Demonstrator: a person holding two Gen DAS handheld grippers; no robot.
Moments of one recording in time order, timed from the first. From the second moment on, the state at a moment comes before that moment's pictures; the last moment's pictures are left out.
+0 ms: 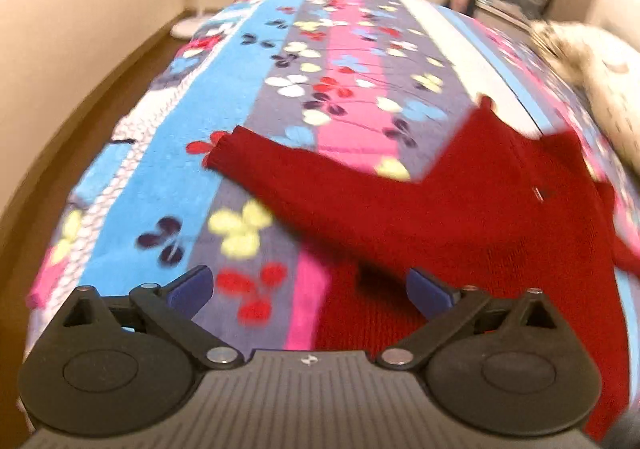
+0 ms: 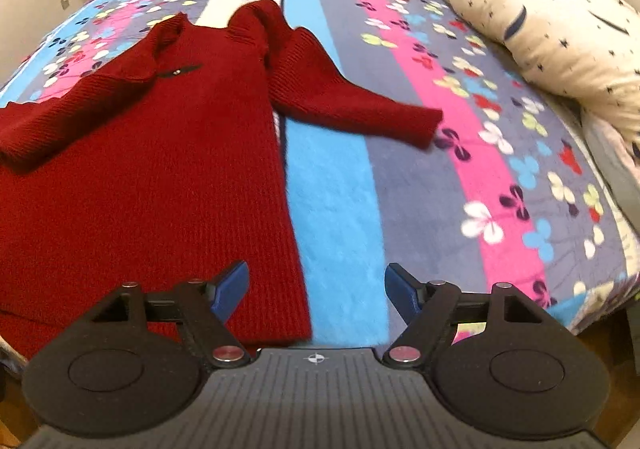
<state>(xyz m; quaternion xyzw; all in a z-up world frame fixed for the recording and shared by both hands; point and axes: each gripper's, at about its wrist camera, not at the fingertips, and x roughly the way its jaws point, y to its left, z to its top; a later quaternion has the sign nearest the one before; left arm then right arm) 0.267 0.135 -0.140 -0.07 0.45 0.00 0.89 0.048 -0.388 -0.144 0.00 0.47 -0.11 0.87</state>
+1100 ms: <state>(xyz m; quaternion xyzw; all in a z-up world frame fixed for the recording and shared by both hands) 0.389 0.310 -0.097 -0.17 0.36 0.27 0.88 0.146 -0.435 -0.164 0.20 0.40 -0.17 0.88</state>
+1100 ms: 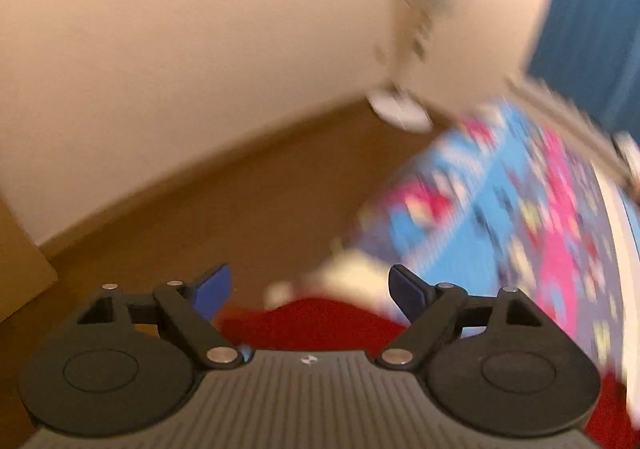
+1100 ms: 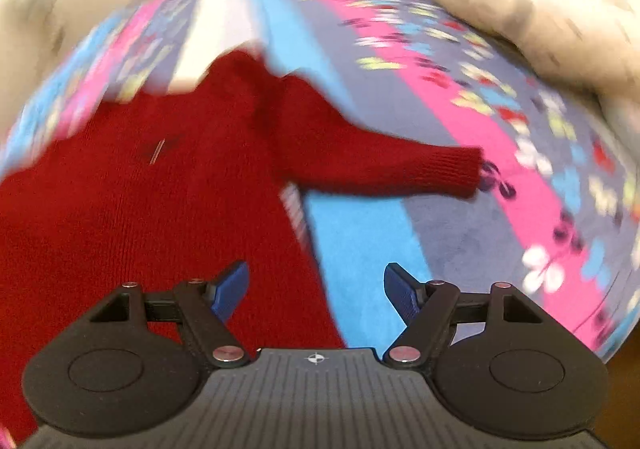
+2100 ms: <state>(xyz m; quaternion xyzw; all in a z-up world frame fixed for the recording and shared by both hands) 0.259 0.073 -0.097 -0.09 0.46 0.08 0.88 0.133 -0.627 -0.179 0.35 0.27 -0.29 0.85</state>
